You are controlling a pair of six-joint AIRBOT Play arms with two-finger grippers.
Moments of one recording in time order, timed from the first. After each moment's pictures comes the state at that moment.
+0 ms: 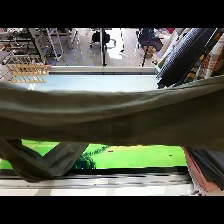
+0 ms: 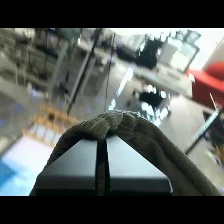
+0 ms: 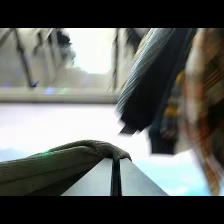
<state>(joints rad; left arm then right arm) 1.24 -1.23 1.93 -2.76 1.15 1.99 -0.52 -0.68 1.48 -1.05 1.13 1.18</state>
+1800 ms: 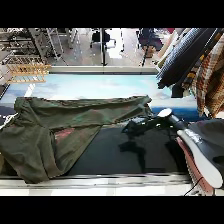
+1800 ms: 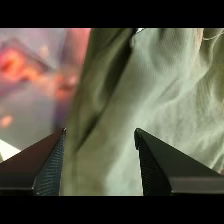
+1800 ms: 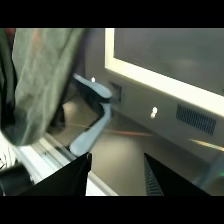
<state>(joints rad) 1.07 -1.81 1.54 -2.17 1.33 1.91 0.12 -1.57 1.12 -0.59 1.18 1.22</state>
